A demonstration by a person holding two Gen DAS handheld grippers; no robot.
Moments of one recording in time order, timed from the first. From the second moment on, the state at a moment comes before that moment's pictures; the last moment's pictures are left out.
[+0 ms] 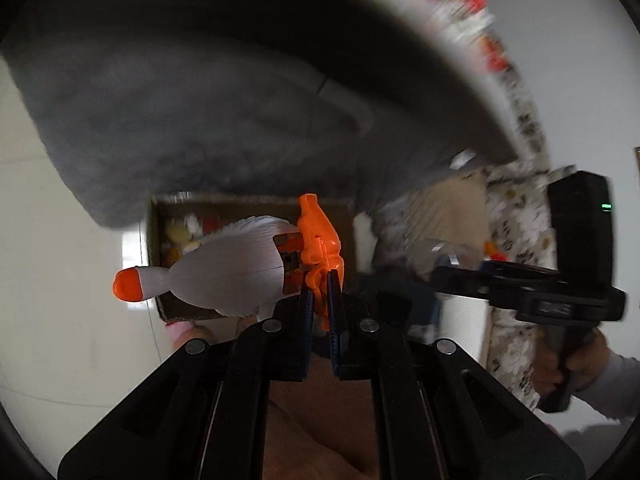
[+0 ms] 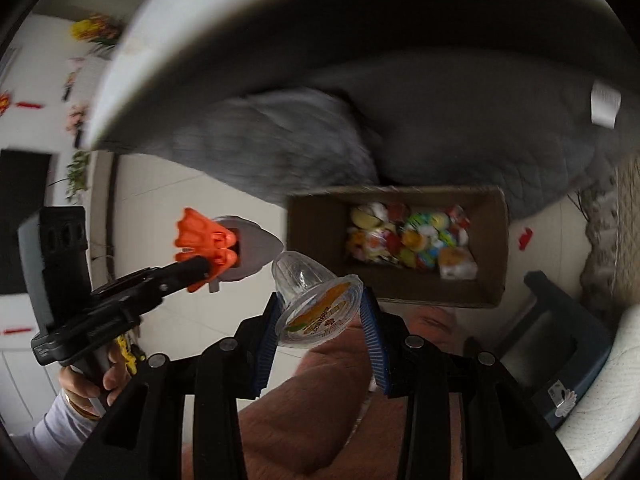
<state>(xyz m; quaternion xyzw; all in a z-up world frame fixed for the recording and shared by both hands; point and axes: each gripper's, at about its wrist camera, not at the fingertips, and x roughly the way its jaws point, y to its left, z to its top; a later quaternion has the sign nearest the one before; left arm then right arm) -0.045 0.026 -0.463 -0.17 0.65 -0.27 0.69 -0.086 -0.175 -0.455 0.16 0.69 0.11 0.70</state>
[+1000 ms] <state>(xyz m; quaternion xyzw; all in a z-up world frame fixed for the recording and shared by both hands) -0.055 0.011 -0.569 -0.02 0.75 -0.14 0.65 -0.081 -0.240 -0.537 0.16 0.71 -0.01 0.69</state>
